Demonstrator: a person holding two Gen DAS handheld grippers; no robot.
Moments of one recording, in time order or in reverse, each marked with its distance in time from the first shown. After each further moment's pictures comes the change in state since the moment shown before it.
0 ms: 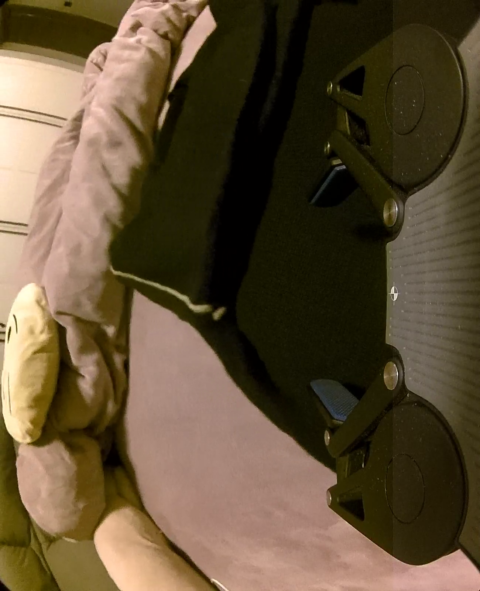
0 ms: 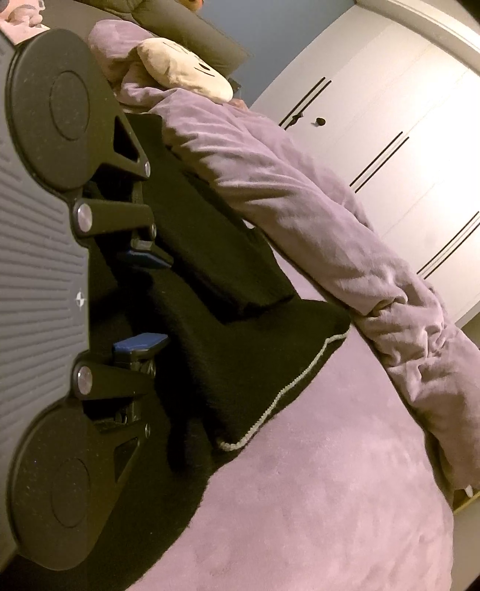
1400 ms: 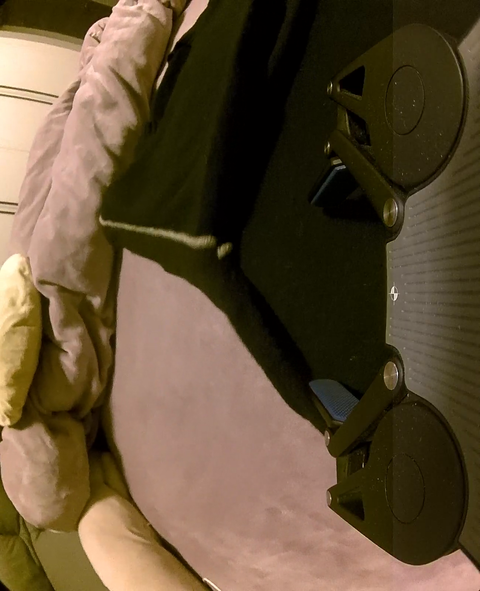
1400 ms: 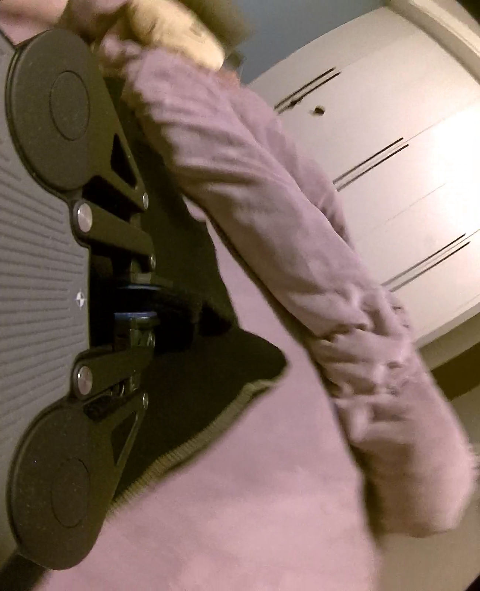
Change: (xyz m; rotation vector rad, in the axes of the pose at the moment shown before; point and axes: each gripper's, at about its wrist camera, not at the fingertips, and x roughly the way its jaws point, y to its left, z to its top) left arm 0.036 0.028 0.001 -0.016 0.020 0.048; right arm 0.065 0.050 0.039 -0.239 -0.147 -0.173
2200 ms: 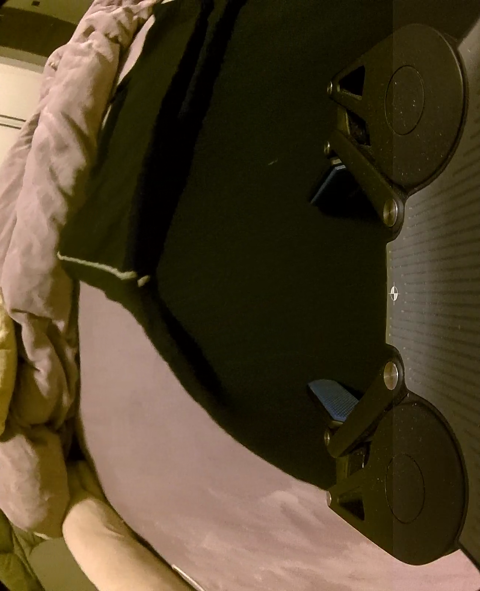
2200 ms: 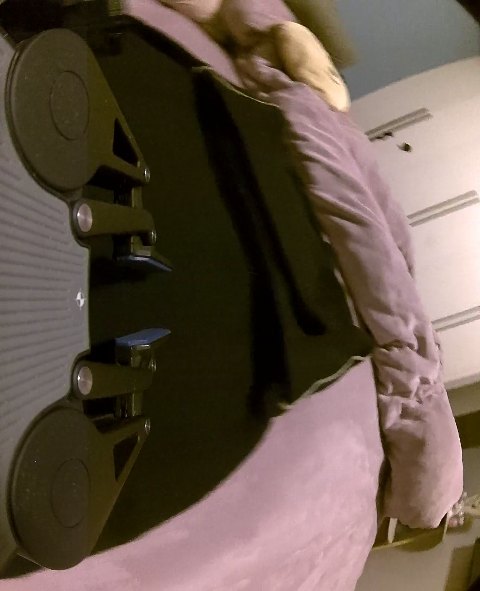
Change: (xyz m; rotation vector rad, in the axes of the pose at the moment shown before) left arm -0.063 -0.009 -0.053 0.072 0.109 -0.032; right arm -0.171 -0.032 -0.114 -0.198 0.197 0.059
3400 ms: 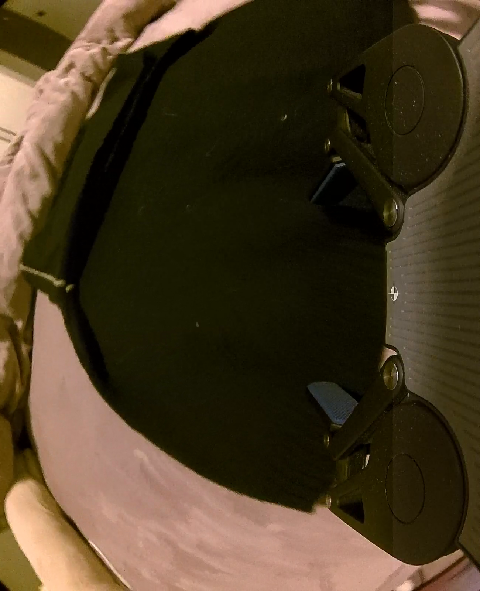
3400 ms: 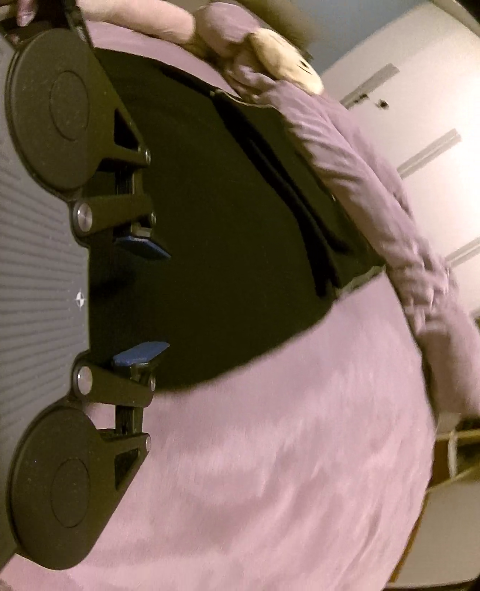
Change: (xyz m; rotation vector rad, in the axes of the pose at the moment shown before) left arm -0.076 0.029 -0.100 -0.070 0.086 -0.134; right arm -0.143 -0.091 -0.060 0.298 0.094 0.005
